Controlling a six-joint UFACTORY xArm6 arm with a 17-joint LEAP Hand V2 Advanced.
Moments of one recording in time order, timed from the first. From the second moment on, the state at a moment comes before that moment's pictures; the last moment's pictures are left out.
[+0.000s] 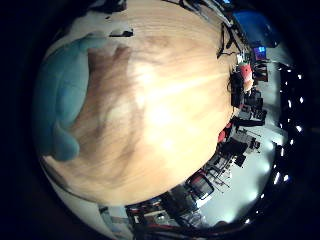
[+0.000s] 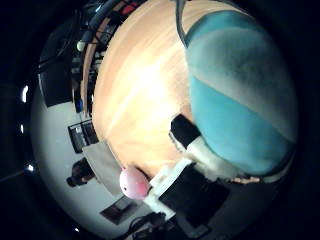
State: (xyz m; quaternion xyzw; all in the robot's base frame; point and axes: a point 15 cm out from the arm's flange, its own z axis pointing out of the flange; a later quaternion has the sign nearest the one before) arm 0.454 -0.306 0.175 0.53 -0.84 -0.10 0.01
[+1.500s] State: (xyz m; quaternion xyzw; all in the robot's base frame) arm 0.467 -0.004 0.457 0.72 -0.69 0.00 -0.10
